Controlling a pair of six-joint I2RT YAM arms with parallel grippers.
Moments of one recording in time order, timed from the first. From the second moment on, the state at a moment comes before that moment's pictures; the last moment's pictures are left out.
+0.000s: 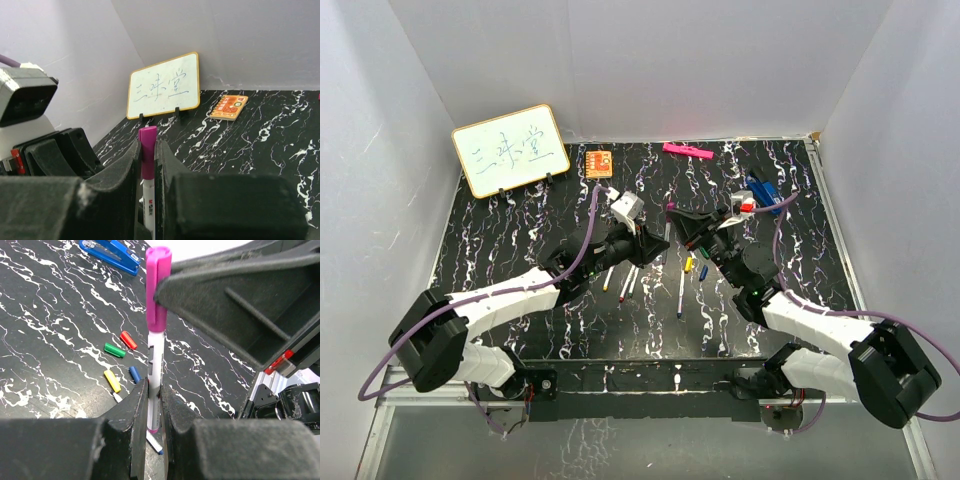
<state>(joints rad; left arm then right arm) -0.84 1.35 0.76 0.43 0.16 -0.39 0.64 1.11 0.44 0.97 0.03 0.44</state>
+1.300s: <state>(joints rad) -0.85 1.13 0.65 0.46 0.06 -0.35 0.63 1.19 0.55 1.00 -0.26 0.50</state>
